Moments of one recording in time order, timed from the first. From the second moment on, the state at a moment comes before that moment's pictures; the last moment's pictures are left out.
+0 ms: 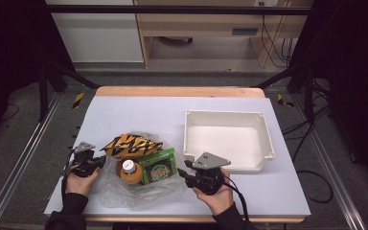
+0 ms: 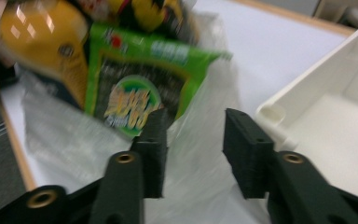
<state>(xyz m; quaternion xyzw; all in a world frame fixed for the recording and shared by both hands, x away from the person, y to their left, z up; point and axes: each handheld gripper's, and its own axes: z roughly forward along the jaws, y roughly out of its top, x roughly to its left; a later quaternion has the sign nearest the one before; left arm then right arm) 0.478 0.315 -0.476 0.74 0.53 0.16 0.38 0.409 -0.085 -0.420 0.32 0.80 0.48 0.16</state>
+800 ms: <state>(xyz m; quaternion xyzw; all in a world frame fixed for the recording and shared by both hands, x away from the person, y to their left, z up) 0.471 0.320 -0.472 0.73 0.53 0.17 0.40 0.413 -0.089 -0.487 0.35 0.84 0.40 0.14</state>
